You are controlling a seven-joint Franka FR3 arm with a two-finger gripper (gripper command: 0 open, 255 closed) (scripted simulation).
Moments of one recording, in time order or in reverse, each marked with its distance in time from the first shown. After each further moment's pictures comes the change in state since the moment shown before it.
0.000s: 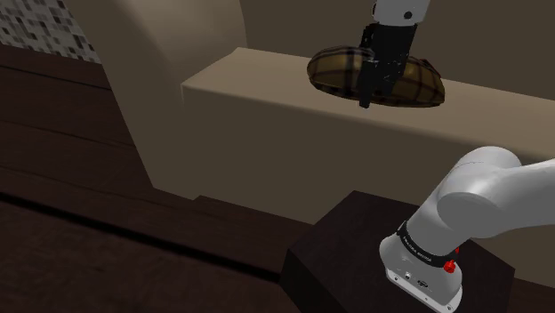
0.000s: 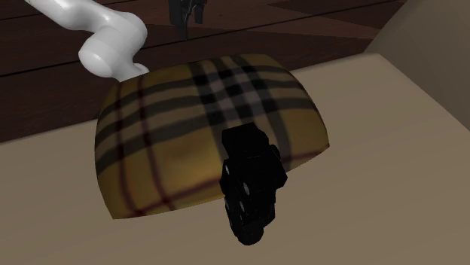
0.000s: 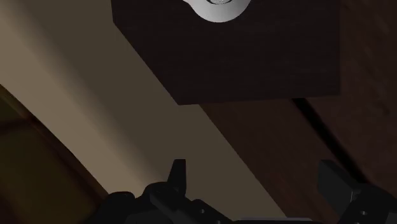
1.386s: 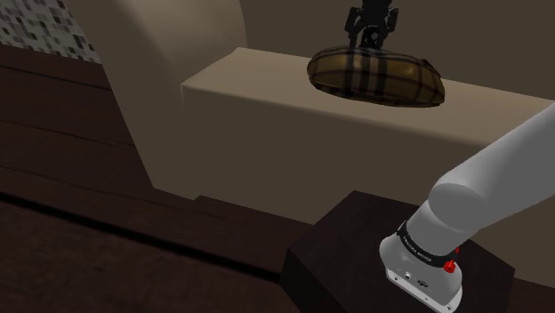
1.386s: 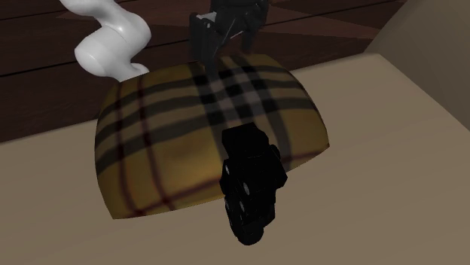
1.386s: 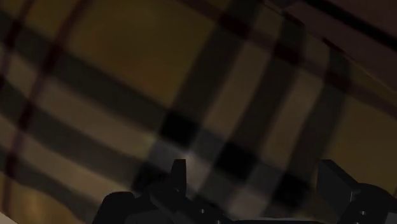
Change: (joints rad) arm -0.185 0.593 -0.207 0.607 -0.057 0.014 0.034
